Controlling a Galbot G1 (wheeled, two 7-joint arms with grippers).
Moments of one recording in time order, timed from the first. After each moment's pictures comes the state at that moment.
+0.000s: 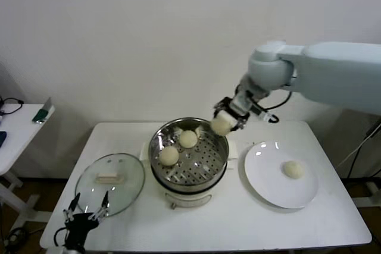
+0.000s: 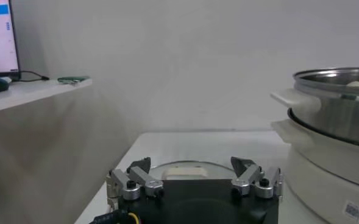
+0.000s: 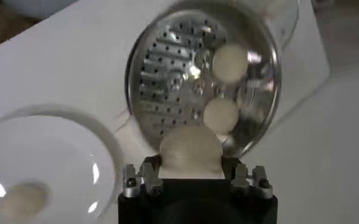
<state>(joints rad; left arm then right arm) 1.76 -1.46 -0.78 -2.01 -0.19 0.01 0.06 1.04 0.99 -1.62 1.71 0.20 0.12 -0.91</state>
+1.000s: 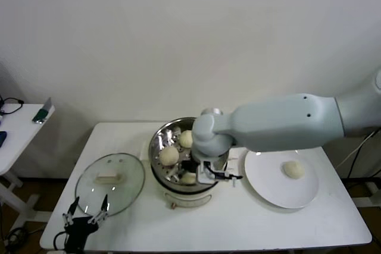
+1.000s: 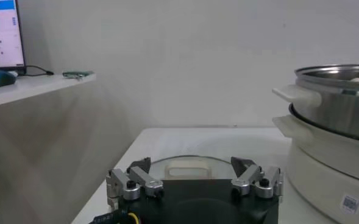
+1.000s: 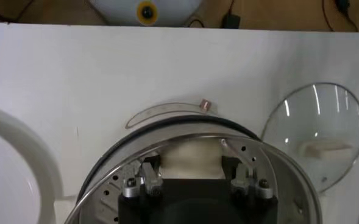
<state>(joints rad) 1.78 -1.47 -0.78 -2.02 -0.19 0.00 0.06 0.77 1.18 -1.63 1.76 -0.10 0.12 -0.82</state>
